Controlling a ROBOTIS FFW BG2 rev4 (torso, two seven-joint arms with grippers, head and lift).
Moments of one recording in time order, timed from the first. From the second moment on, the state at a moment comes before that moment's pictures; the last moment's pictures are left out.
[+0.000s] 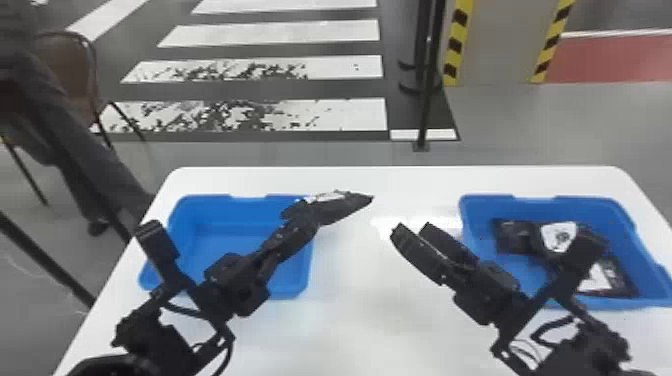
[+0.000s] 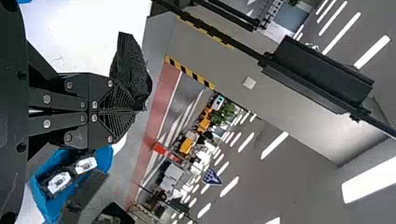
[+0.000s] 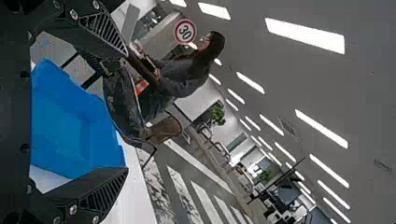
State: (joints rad) left arm 0.34 0.09 0.12 -2.04 0.57 0.46 -0.59; right arm 0.23 -0.27 0.22 -1.86 -0.91 0.27 0.46
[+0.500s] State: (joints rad) left arm 0.35 0.10 0.07 -2.10 0.59 0.44 -0.60; right arm 0.11 -0.28 0.38 -1.72 -1.29 0.25 0.48
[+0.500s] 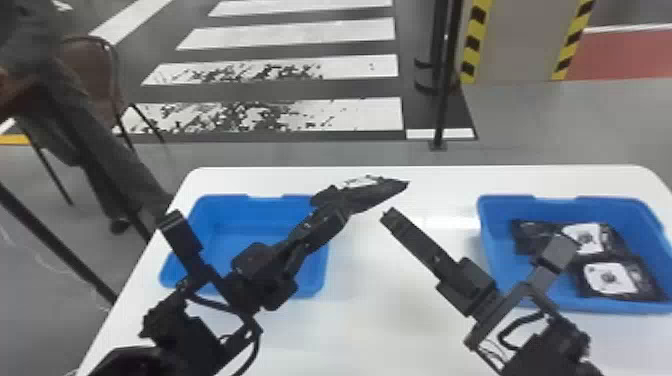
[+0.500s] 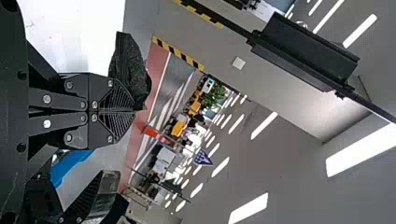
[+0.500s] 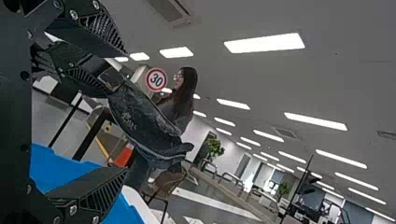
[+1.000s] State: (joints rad) left arm 0.37 0.11 0.01 -2.11 0.58 0.43 -0.62; right arm 0.01 -0.28 0.42 -1.66 -1.45 0.22 0.49
